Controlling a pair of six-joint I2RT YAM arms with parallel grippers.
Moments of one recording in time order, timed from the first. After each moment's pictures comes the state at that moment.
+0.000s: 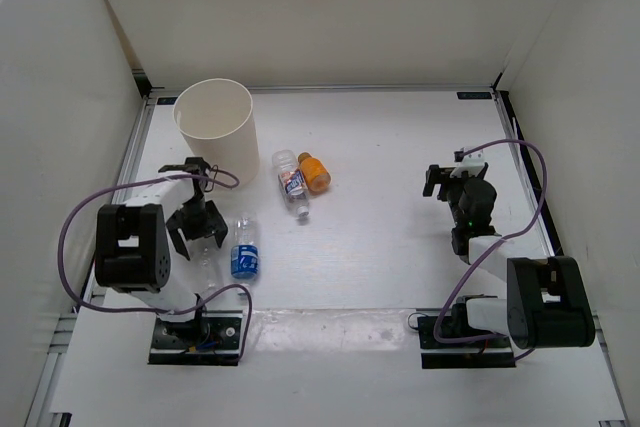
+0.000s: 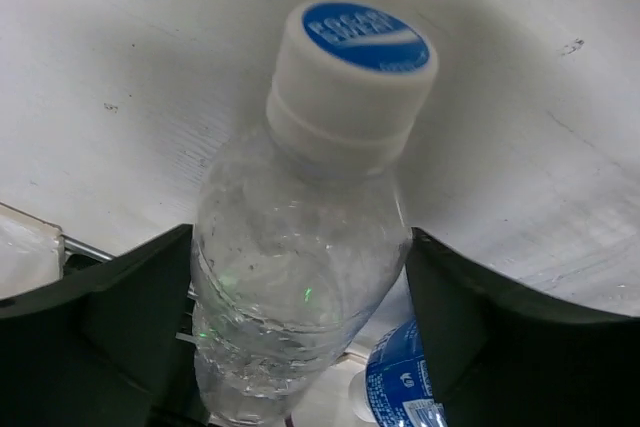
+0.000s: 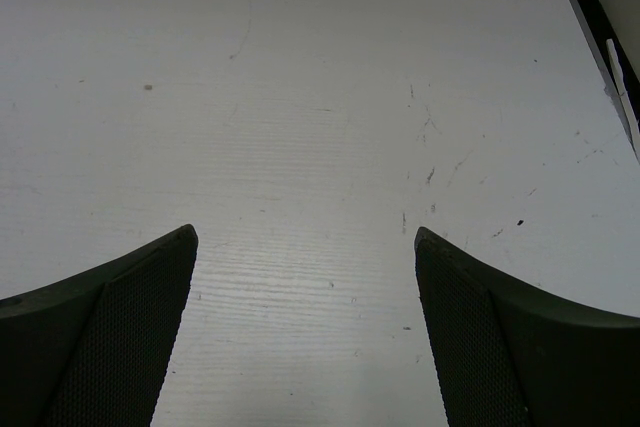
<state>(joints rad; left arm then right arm) -0.01 1.59 0.91 -0.98 -0.19 -0.52 0.08 1.25 0.31 0.78 0.02 -0.03</state>
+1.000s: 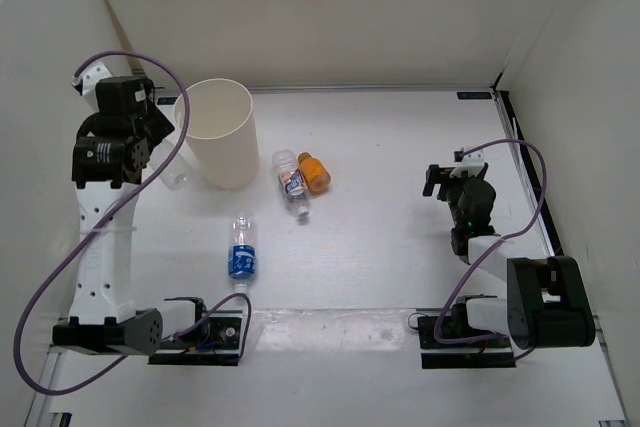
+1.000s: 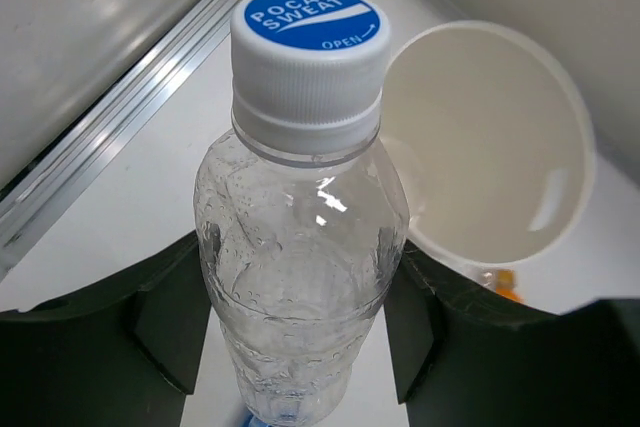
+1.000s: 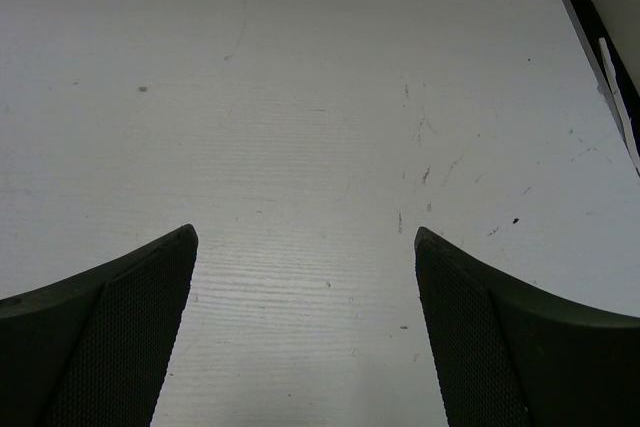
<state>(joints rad) -0.01 1.24 1.68 -1.07 -0.47 -0.53 0.09 1.25 0.31 0.78 0.04 -0.03</state>
